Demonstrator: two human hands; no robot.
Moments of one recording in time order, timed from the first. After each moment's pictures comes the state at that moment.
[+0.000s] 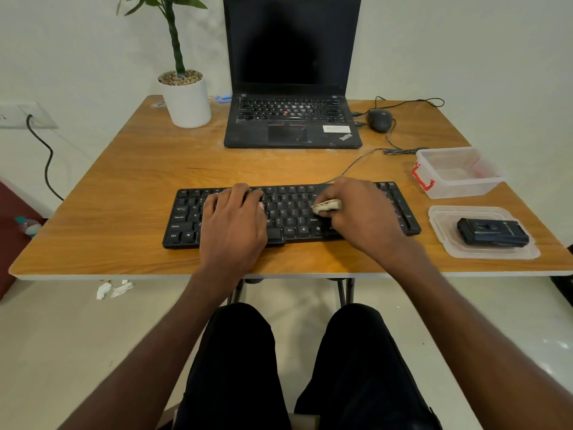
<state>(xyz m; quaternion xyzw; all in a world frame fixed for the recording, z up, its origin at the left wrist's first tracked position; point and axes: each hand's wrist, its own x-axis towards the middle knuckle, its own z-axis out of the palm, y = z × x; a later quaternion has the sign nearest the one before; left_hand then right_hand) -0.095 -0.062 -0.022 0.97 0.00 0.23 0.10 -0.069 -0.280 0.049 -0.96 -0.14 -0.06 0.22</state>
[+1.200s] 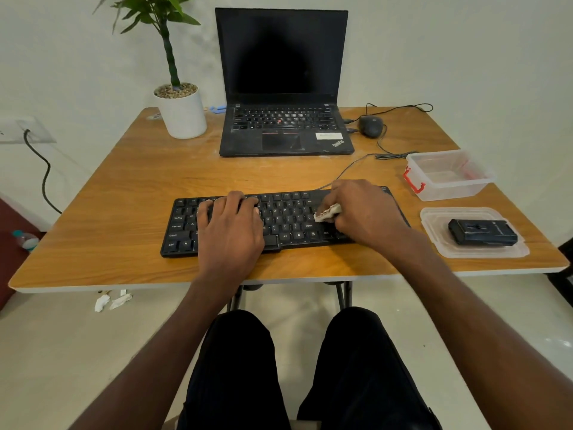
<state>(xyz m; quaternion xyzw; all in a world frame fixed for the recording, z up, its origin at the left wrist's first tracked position) -0.096 -0.064 -0.022 0.97 0.02 0.24 0.09 -0.058 -0.294 0.053 -0.98 -0.16 -0.07 0.11</state>
